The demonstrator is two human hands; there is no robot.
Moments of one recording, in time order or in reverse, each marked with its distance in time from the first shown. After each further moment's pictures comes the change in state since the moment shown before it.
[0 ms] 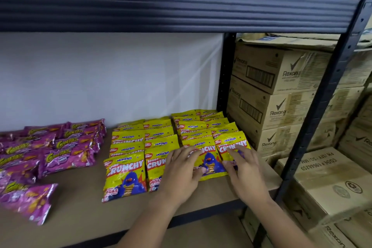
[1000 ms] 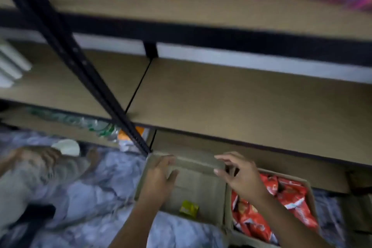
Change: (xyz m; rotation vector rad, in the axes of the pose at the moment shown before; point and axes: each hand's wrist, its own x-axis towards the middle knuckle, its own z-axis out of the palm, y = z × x) left_hand -0.678 -0.442 -0.038 -0.272 0.015 -0.824; right_hand -0.449 -0.406 0.348 0.624 -0.813 -0.157
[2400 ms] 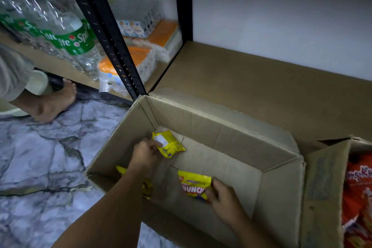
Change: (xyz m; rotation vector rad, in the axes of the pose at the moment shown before) left_hand 0.078 -0.442 0.316 -0.026 0.140 -0.443; right_hand -0.030 0.468 0.399 0.042 -0.322 0.231
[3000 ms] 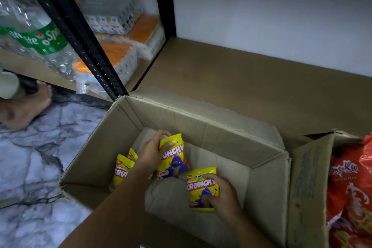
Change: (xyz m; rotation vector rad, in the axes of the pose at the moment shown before) left_hand 0.006 0.043 0.043 -0.160 -0.165 0.217; right_hand 0.004 0.020 -0.019 0.143 0.099 0.245
